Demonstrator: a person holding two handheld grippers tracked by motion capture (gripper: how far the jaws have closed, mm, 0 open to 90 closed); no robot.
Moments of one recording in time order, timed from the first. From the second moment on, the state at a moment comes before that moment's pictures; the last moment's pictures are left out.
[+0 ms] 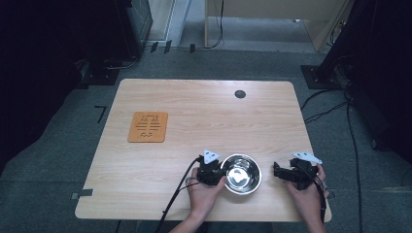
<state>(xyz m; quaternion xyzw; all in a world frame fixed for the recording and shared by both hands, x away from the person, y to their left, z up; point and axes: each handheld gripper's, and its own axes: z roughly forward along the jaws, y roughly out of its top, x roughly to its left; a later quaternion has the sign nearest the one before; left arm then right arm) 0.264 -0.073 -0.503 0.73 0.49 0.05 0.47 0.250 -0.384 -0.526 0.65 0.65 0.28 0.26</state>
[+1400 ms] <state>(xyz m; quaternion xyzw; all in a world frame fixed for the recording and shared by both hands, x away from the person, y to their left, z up) 0.306 0.057 -0.476 0.63 0.56 0.09 0.53 0.250 -0.384 -0.526 0.65 0.65 0.28 0.26</state>
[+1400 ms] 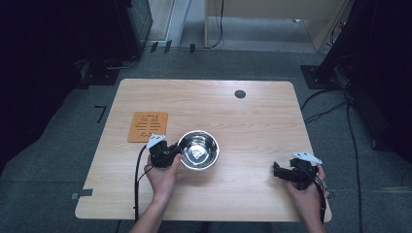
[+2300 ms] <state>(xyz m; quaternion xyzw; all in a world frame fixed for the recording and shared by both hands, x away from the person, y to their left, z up) 0.345 0.146 -0.488 0.55 0.63 0.13 0.53 0.253 -0.384 -0.526 0.65 0.65 0.28 0.26</state>
